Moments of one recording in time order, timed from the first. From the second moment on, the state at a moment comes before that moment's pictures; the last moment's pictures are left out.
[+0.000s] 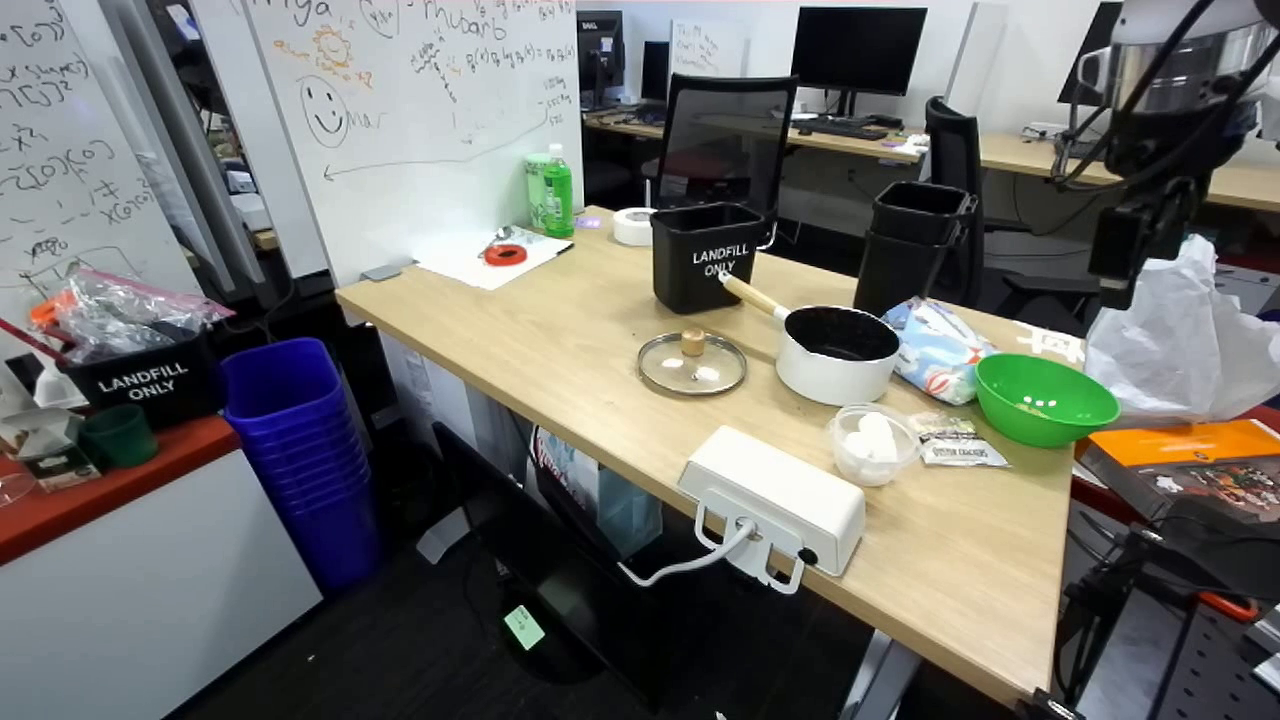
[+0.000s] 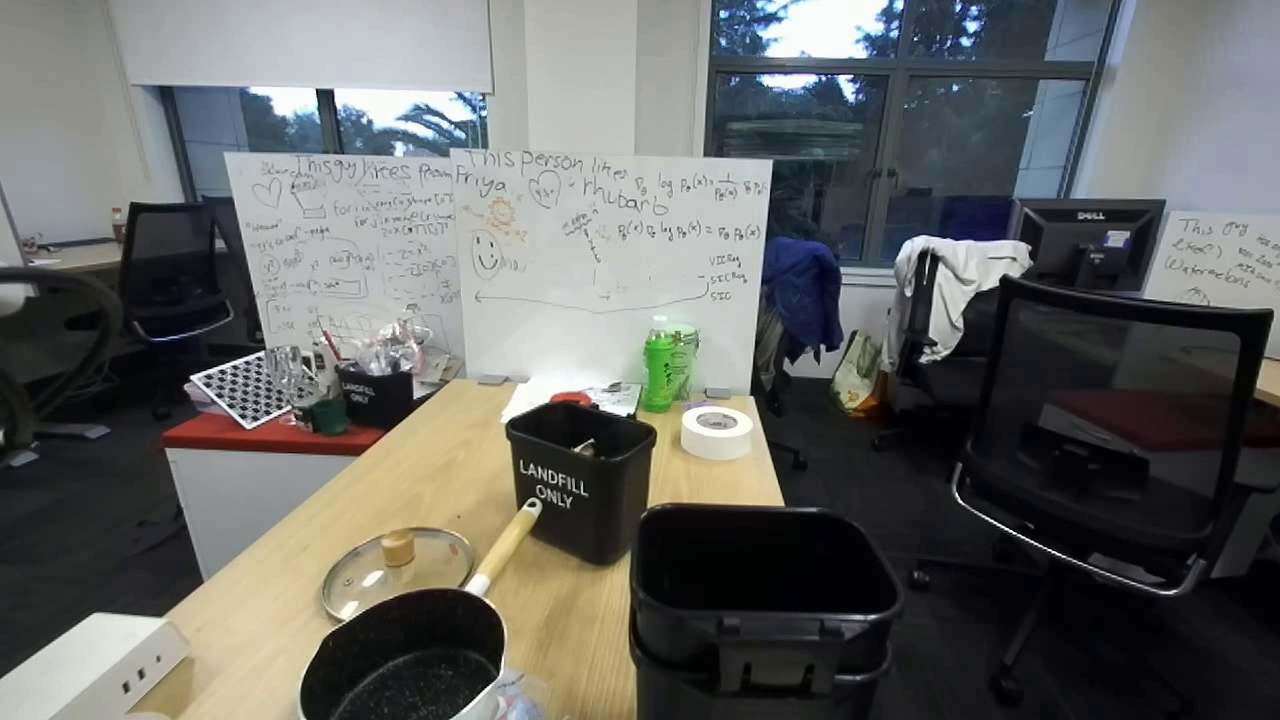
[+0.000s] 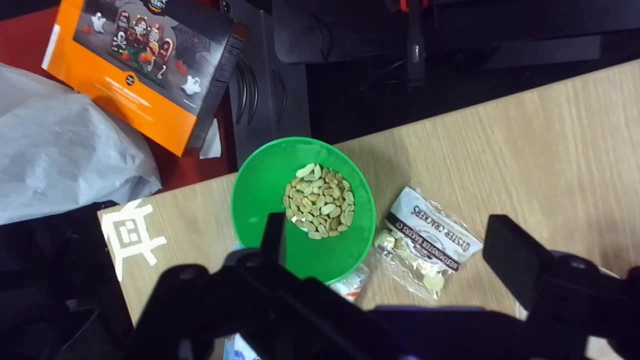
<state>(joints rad) -0.13 -0.49 -0.06 -2.68 -0.39 2.02 0.07</state>
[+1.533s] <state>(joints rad) -0.19 -0.20 -0.06 -2.77 -0.71 2.27 0.44</state>
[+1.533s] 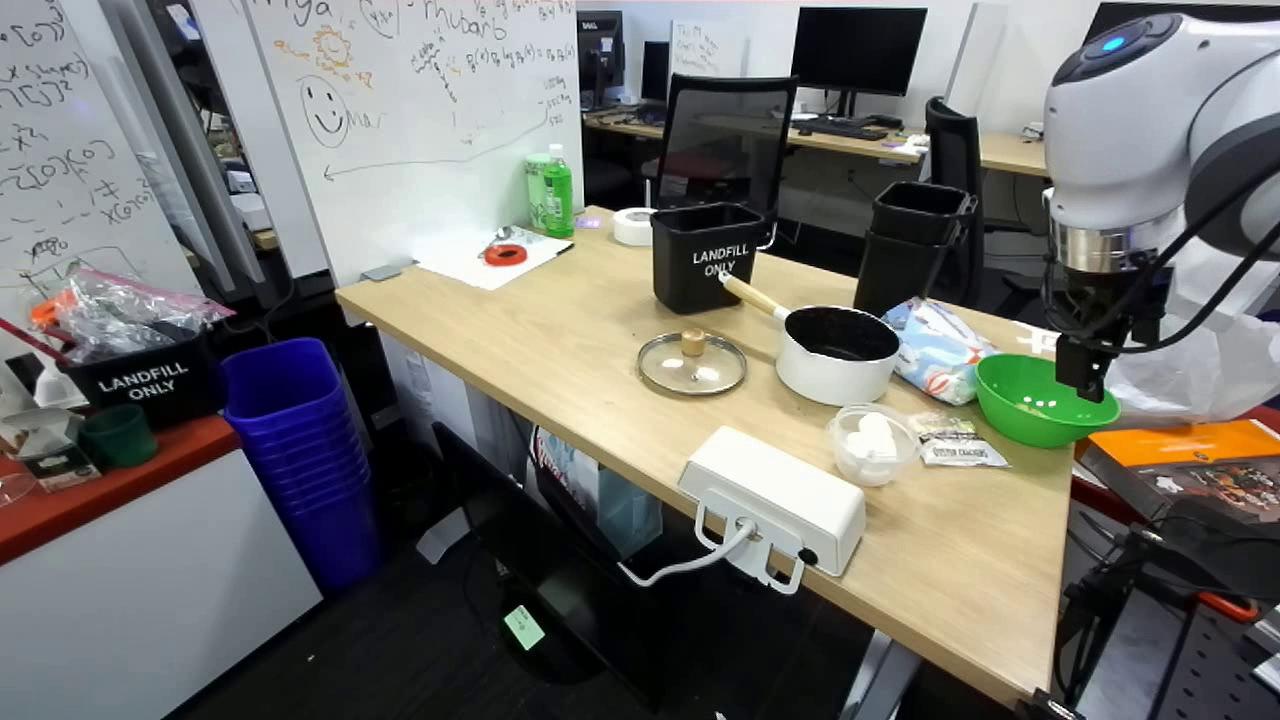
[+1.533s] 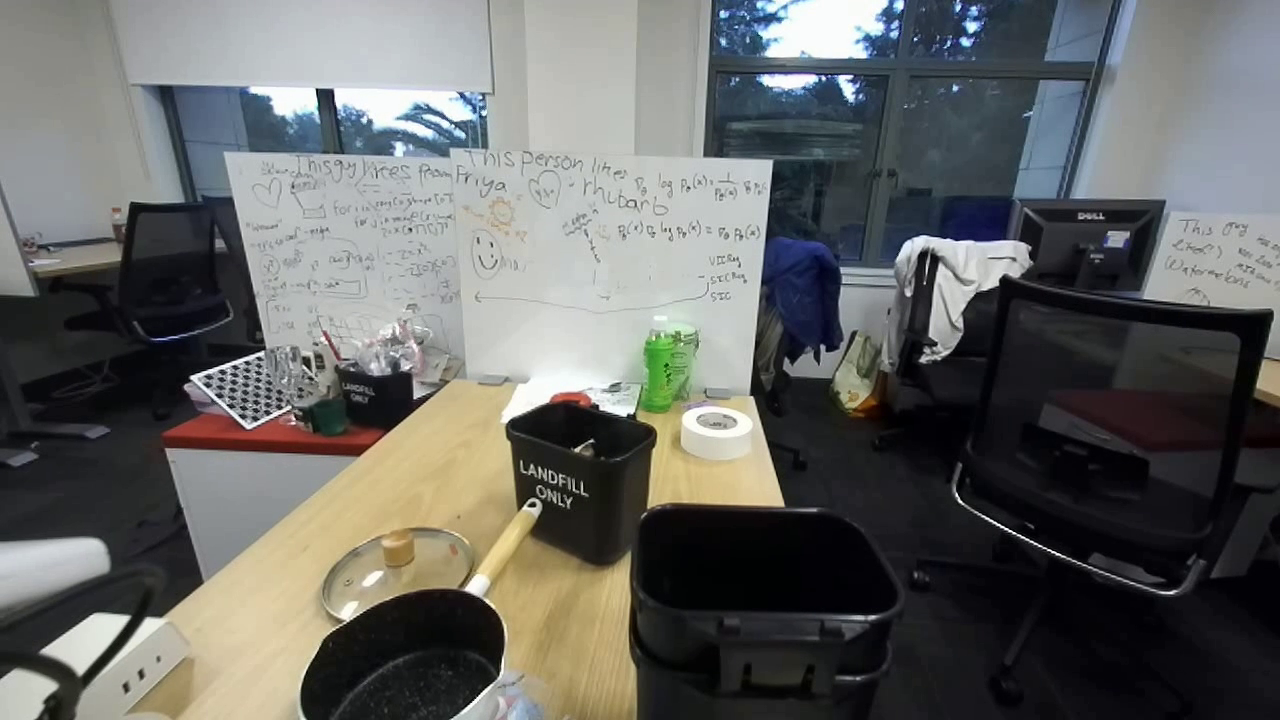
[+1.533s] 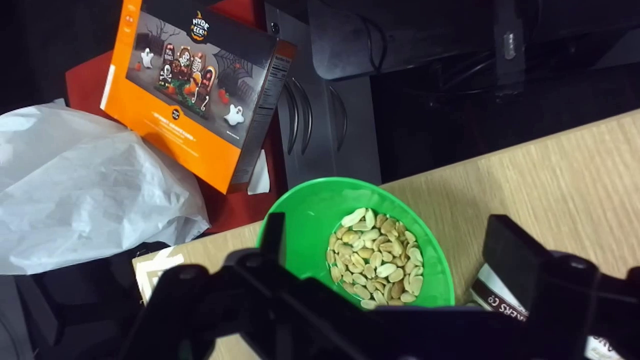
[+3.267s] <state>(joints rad) -0.14 0.05 -0.06 -2.69 -0.85 2.35 0.53</state>
